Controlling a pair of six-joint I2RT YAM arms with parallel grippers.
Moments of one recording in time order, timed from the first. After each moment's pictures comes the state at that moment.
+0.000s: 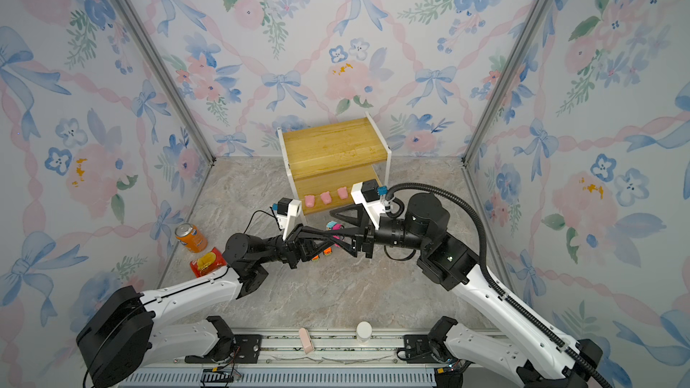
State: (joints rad) left arm -0.75 1.21 0.53 1.12 0.75 -0.90; right arm 0.74 0.95 1.07 -0.15 -0.61 0.21
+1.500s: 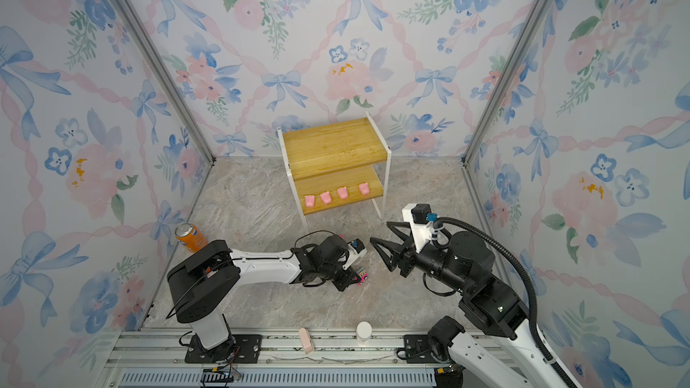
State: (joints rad) left arm -0.99 1.76 0.90 -0.05 0.24 -0.22; right arm 0.64 0.59 0.91 -0.50 -0.25 0.21
